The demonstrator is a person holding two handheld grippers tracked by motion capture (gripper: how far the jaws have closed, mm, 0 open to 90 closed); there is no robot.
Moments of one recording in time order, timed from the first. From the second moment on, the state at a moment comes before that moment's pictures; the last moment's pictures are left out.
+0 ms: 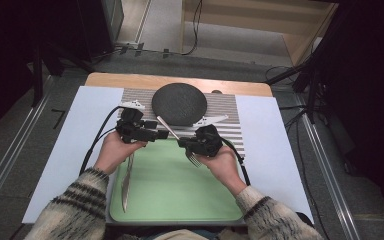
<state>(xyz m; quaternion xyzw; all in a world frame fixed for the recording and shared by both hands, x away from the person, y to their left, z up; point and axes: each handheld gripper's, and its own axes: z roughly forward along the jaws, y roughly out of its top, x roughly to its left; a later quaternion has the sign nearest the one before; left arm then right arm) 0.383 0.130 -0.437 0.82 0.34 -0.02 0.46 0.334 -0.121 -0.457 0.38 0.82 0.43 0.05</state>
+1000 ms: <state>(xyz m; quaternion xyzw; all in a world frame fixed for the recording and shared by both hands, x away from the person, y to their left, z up) 0.391 0.119 -0.444 0.80 0.38 -0.06 0.47 0.327 -0.102 -0.459 0.37 0.81 0.45 0.06</state>
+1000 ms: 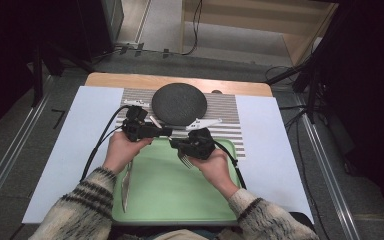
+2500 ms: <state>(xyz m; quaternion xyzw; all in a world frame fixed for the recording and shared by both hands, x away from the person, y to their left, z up) 0.388 0.123 -0.435 0.76 0.36 -0.15 0.52 0.323 -0.101 -0.454 0.35 0.81 0.47 0.08</state>
